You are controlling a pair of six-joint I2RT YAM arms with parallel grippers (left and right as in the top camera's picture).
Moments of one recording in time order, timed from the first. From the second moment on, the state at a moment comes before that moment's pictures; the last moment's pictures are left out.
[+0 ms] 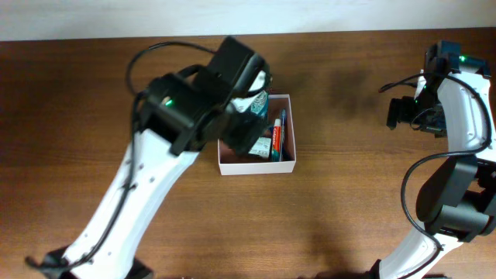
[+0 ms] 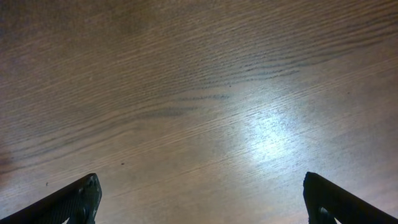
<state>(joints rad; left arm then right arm) -0.65 1.72 2.19 -1.57 -0.18 0.04 -0.28 1.99 1.76 -1.30 0.15 0.04</state>
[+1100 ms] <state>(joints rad) -0.65 1.24 2.14 -1.68 -0.27 -0.30 -0.28 1.99 1.76 -1.30 0.15 0.04</state>
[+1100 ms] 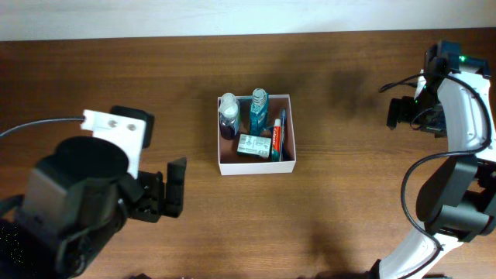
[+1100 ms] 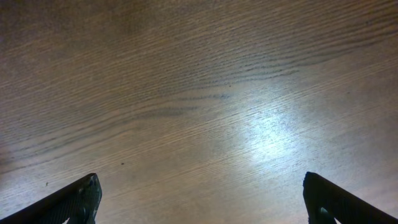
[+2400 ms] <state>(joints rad) -0.08 0.15 0.15 0.11 0.14 0.15 -0.28 1.99 1.76 -1.30 0.14 0.04</state>
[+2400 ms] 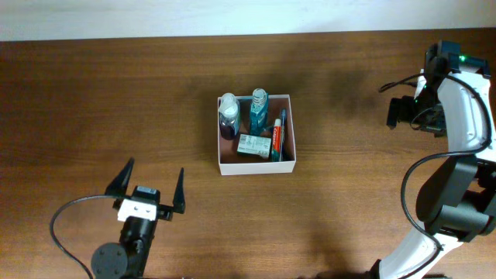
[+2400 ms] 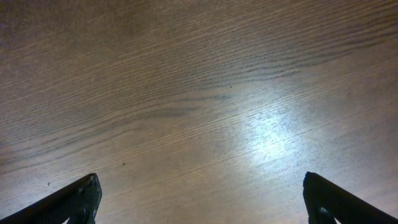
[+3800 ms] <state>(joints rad) -0.01 0.01 0.01 -0.06 0.14 0.16 -0.28 1.99 1.76 -1.30 0.14 0.04</state>
